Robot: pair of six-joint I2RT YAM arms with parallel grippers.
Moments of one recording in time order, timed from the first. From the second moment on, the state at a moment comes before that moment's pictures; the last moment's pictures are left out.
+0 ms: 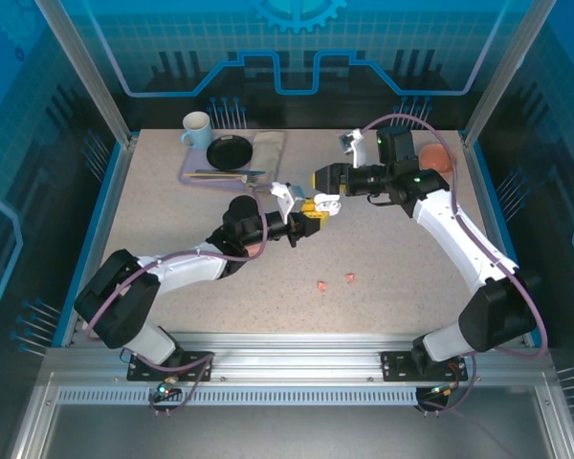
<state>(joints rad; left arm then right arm) -0.64 1.55 0.79 0.77 0.51 -0.14 0.33 1.46 1.35 -0.50 -0.73 0.39</state>
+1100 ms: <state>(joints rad) -0.57 1.96 1.32 0.21 0.40 -0.43 0.25 1.19 1.04 -0.60 -0.28 0.60</state>
